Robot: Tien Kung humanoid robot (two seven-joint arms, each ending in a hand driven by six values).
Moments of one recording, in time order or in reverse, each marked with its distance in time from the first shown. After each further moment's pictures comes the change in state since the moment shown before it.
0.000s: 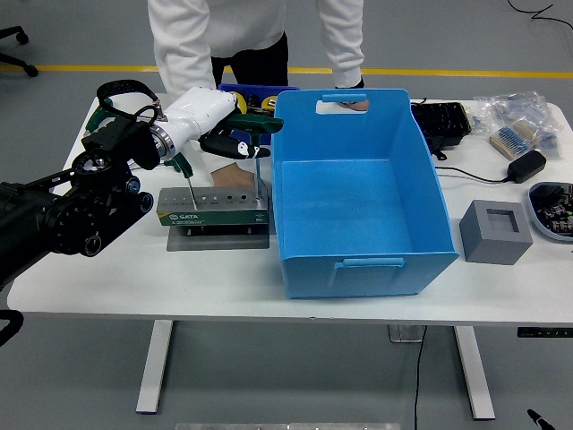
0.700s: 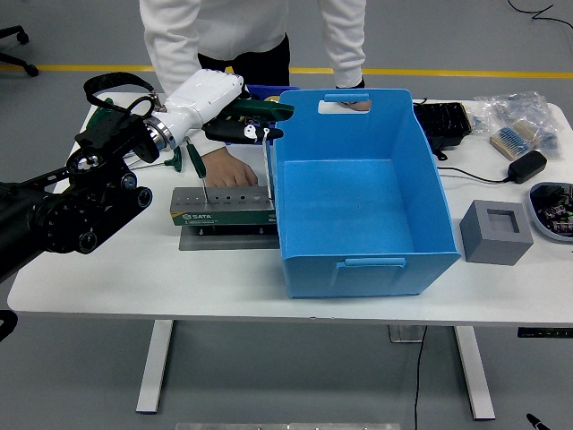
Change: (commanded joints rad) left arm 0.007 0.031 -0.033 -0.082 -0.038 0.075 -0.073; right arm -0.011 0.005 0.009 -0.001 -0.010 -0.001 -0.003
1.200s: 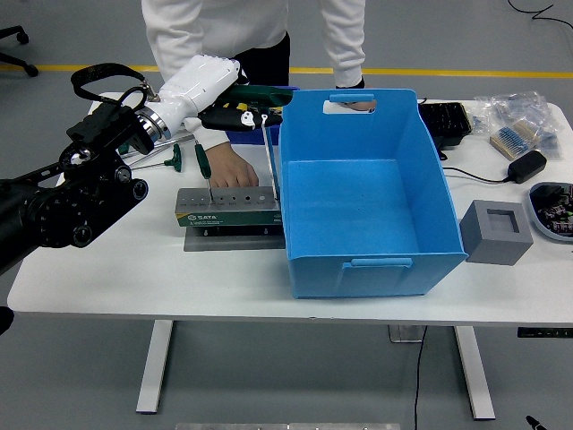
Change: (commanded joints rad) left arm -0.008 0.017 -0.025 -0.004 -0.018 0.019 -0.025; right arm -0.002 0.002 -0.001 0.000 0.003 0.000 0.000
